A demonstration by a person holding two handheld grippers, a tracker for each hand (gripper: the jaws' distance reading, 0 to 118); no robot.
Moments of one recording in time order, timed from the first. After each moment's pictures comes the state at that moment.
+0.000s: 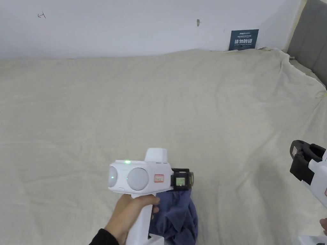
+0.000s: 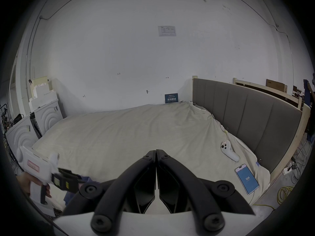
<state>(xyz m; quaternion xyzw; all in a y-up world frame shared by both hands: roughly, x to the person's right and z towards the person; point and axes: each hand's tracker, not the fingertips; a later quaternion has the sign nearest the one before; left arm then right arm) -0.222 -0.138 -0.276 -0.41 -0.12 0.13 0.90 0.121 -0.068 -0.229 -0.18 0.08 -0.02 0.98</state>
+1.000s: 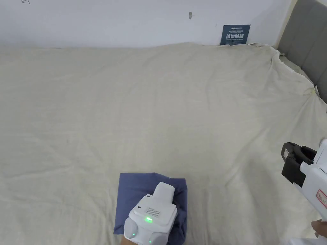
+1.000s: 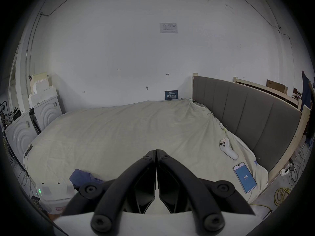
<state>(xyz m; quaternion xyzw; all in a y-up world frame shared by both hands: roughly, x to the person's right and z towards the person) -0.150 -0.269 -0.233 -0.34 -0.08 -0.05 0.94 0.126 -0.074 -0.226 -0.20 0.08 -0.01 0.98</state>
